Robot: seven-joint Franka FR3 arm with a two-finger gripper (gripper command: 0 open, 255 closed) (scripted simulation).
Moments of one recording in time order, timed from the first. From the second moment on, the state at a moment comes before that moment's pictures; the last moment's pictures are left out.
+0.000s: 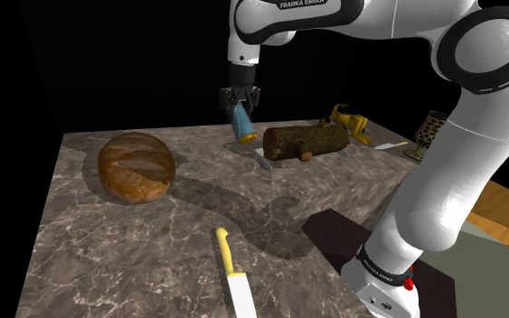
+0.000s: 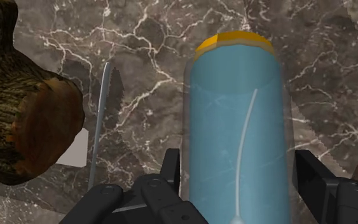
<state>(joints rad) 0.04 0.02 0.05 -1.82 0.02 1.74 0.27</state>
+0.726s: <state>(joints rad) 0.04 0.02 0.04 -1.67 0.02 1.59 0.27</state>
